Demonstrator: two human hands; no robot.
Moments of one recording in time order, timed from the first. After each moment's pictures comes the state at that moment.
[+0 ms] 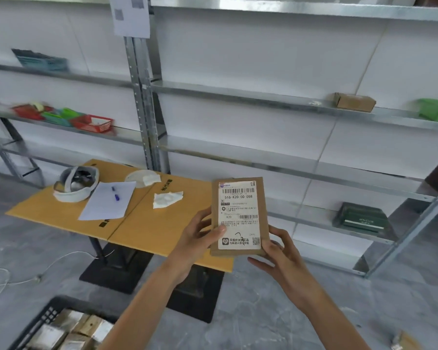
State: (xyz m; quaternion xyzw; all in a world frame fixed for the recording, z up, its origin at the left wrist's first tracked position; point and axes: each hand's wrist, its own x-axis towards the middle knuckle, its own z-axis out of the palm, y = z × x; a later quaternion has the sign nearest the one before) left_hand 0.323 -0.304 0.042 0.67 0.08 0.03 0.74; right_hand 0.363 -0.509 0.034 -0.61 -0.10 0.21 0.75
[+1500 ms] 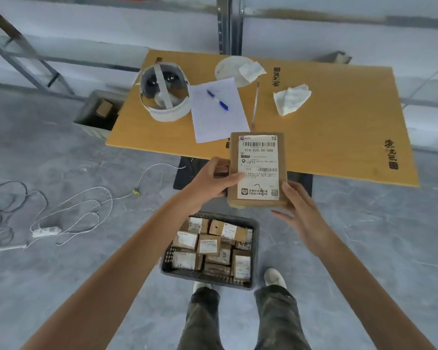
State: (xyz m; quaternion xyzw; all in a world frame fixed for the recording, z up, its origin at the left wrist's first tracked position) left_hand 0.284 0.254 -0.088 0.70 0.21 -0.19 0.65; right_hand 0.286 0.043 -0.111 -0.64 0.11 0.27 0.71
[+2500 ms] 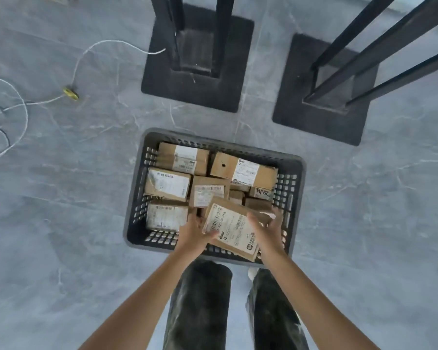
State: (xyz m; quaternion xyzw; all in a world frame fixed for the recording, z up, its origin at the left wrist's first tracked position) left_hand 0.144 0.323 -0.666 0.70 0.38 -0.36 0.49; right_hand 0.187 0.163 -0.666 -0.73 0.36 0.34 0.46
